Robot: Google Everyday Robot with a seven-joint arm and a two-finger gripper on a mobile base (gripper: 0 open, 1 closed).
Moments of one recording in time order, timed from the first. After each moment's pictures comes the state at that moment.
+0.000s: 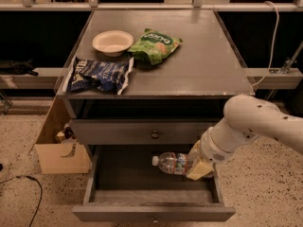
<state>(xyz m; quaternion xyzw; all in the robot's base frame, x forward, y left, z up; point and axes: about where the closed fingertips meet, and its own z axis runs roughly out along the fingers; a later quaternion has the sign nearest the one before) 0.454 -0.137 0.627 -0.63 0.75 0.15 0.14</state>
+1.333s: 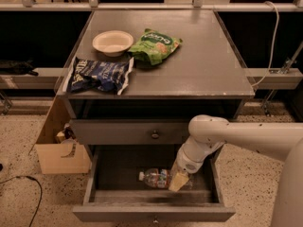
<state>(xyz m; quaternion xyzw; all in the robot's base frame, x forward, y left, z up) 0.467 -0.091 0.493 -0.62 0.76 0.20 0.05</state>
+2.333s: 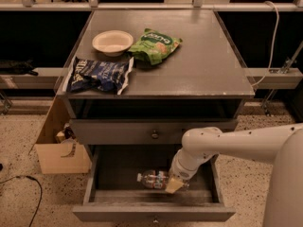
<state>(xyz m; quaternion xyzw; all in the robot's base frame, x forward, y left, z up) 0.475 -0.080 0.464 -0.61 0.77 0.14 0.08</state>
